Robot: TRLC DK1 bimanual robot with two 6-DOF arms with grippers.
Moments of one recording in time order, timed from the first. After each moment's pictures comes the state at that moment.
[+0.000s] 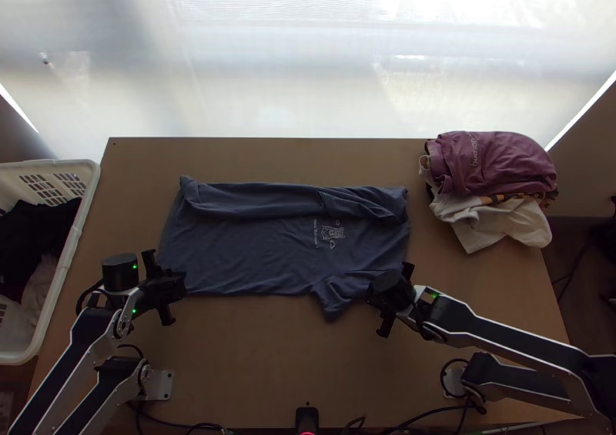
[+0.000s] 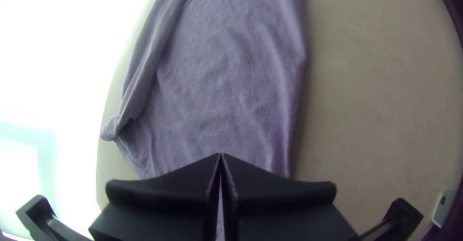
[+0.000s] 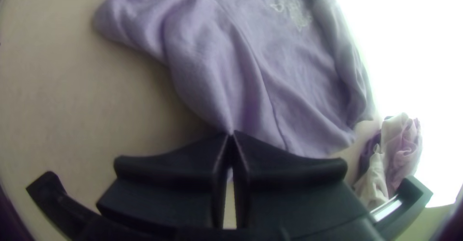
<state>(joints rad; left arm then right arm) -0.01 0.82 0.35 -0.32 0.23 1.31 0.92 1.20 0.49 -0.29 0.30 -0.43</state>
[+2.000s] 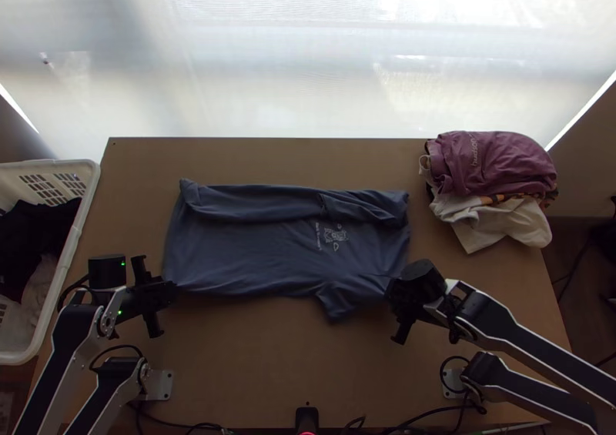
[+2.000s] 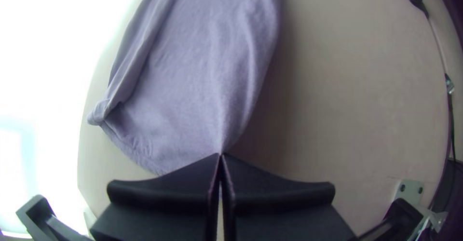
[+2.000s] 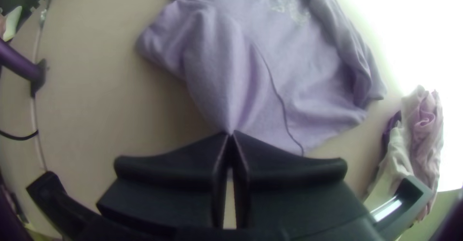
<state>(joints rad) 0.05 0.75 0.48 -0.71 0.24 1.32 0.80 0.98 0.57 -0.61 0.02 -0.37</state>
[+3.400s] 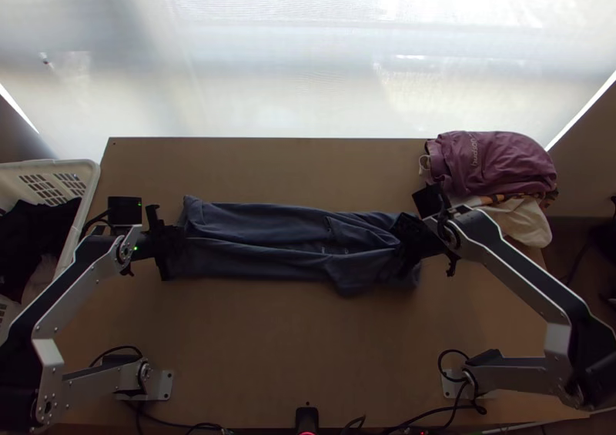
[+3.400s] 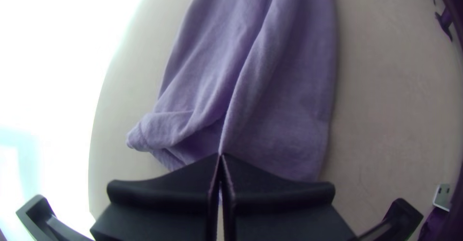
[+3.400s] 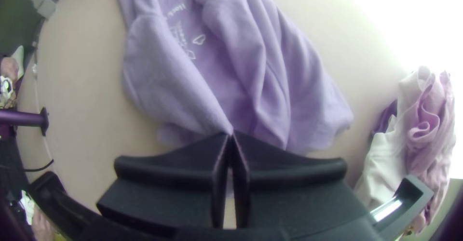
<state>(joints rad) 0.03 1.32 0.79 -0.44 0.25 1.32 0.40 1.43 1.01 -0.80 -0.17 -0.56</state>
